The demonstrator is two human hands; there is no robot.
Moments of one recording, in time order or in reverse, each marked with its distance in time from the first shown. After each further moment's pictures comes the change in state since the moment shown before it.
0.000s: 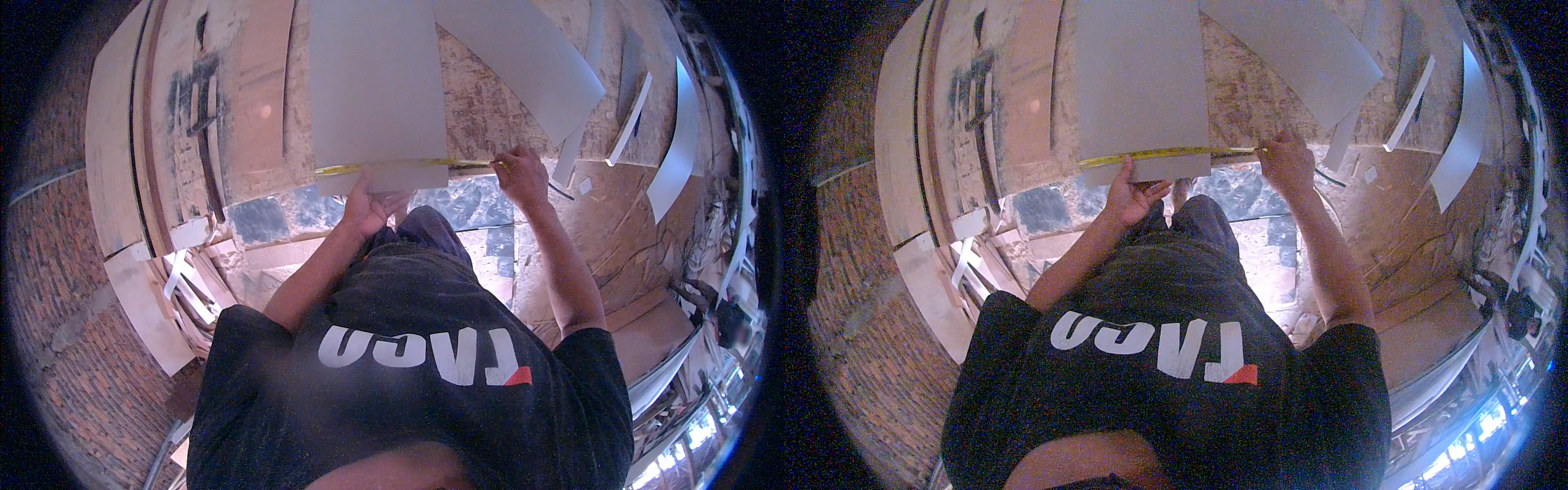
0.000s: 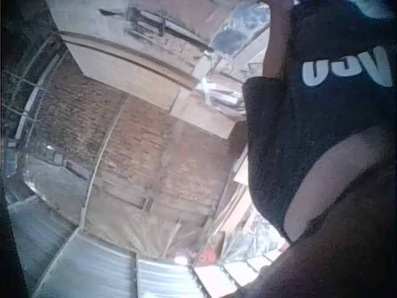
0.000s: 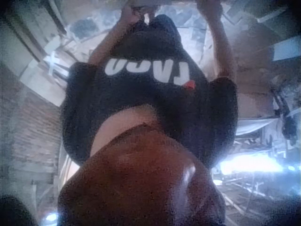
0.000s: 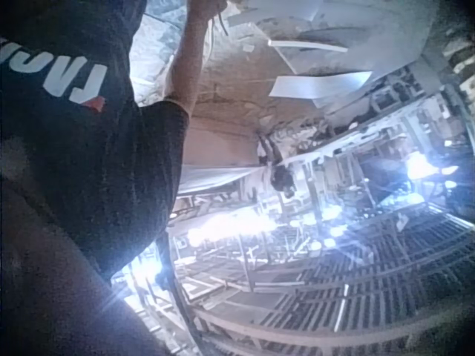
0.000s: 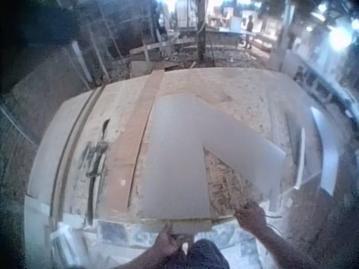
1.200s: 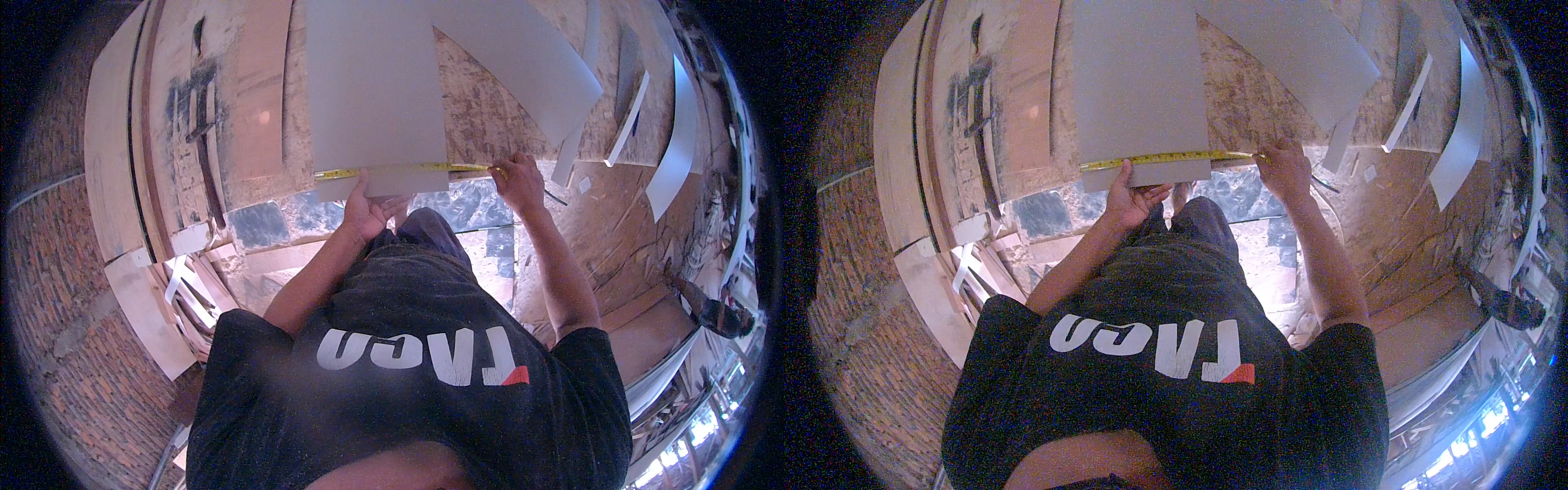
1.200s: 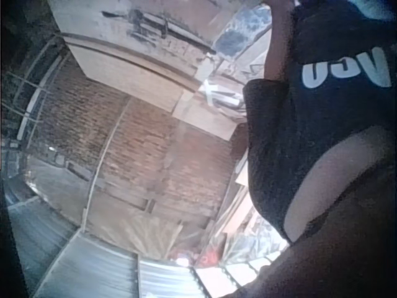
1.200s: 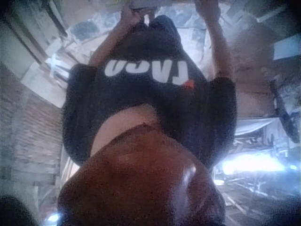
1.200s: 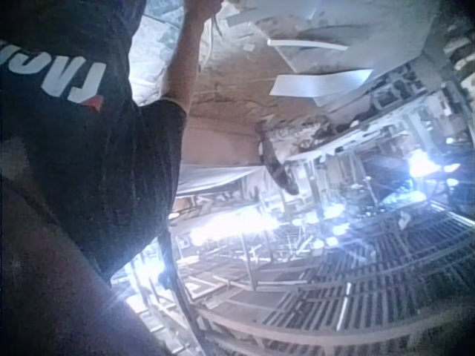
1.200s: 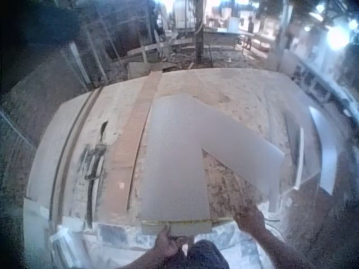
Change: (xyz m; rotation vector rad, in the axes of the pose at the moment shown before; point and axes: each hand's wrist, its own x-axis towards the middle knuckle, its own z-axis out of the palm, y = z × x) left_hand 0.006 0.002 -0.004 -0.010 0.014 -0.016; right_hand -0.006 0.002 0.011 0.022 -0.004 0.060
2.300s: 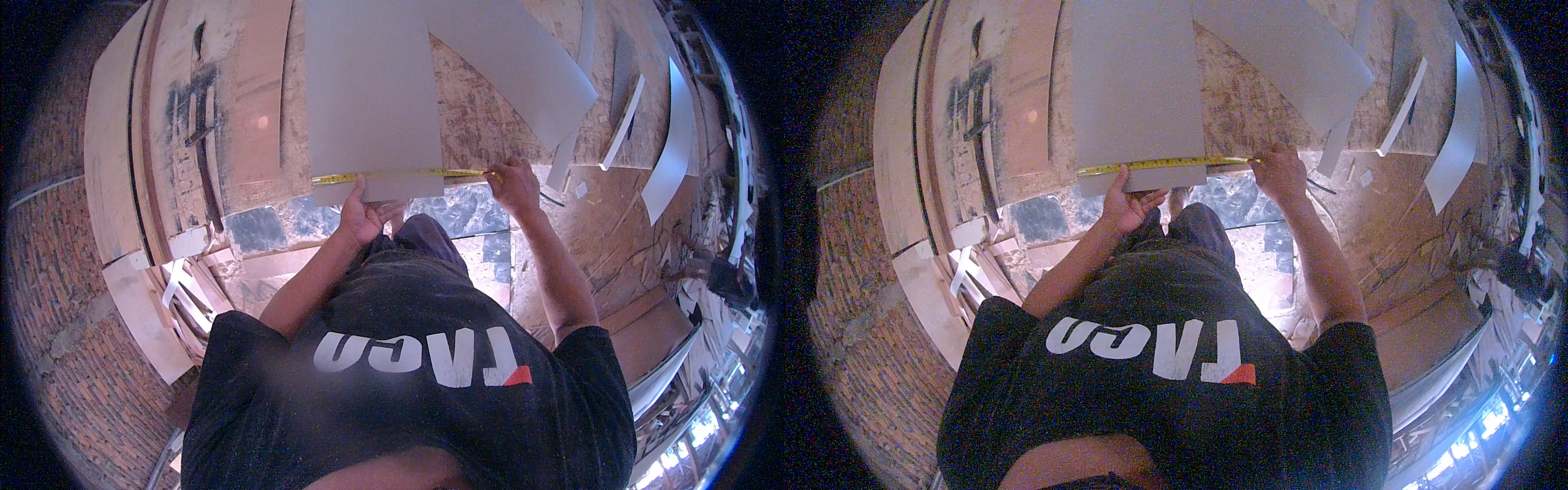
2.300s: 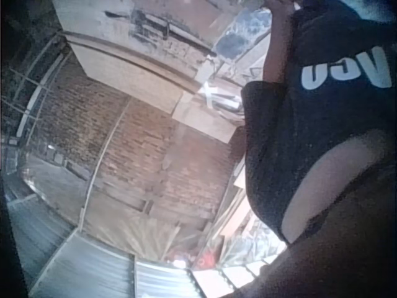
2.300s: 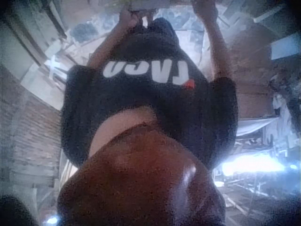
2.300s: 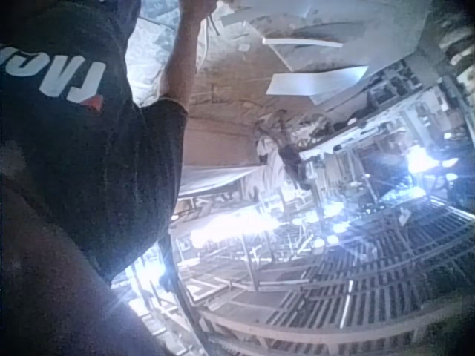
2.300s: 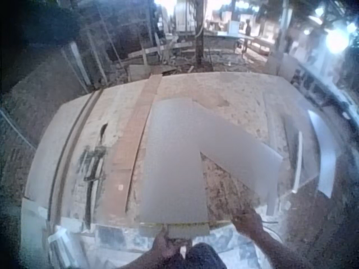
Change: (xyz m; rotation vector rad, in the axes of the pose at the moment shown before) left_hand 0.001 0.001 -0.003 0.060 -0.029 0.016; right_hand 0.003 0.002 -0.003 -0.003 -0.046 -0.010
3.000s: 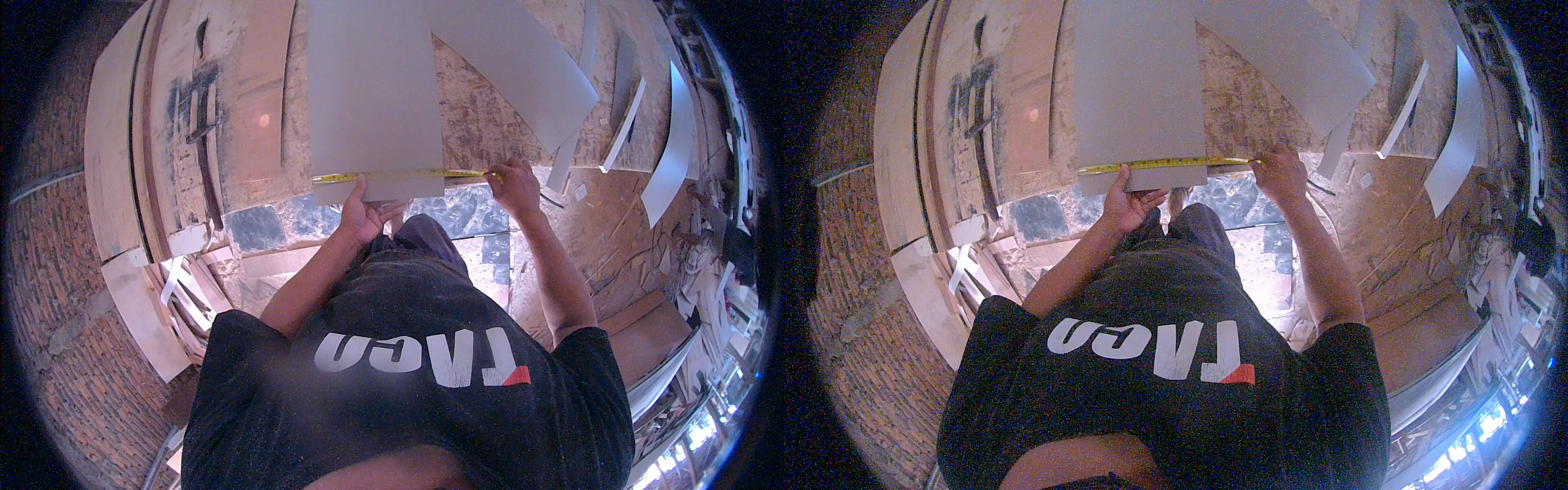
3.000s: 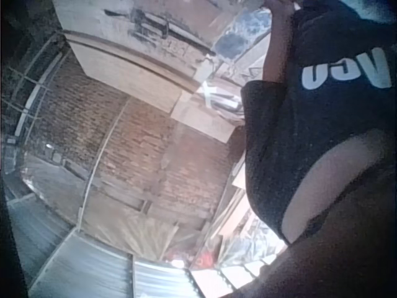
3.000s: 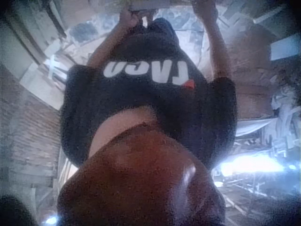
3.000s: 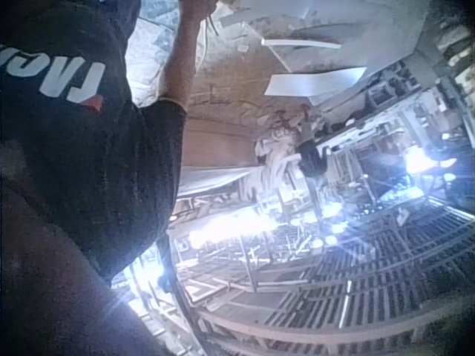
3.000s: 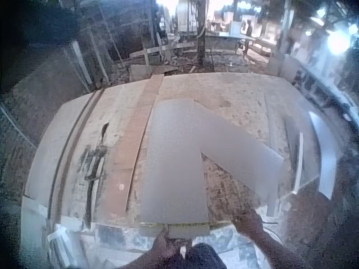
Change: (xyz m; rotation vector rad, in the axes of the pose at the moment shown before) left_hand -0.001 -0.001 0.002 -0.018 -0.006 0.010; right_hand 0.000 -0.001 0.000 -0.006 0.002 -0.008
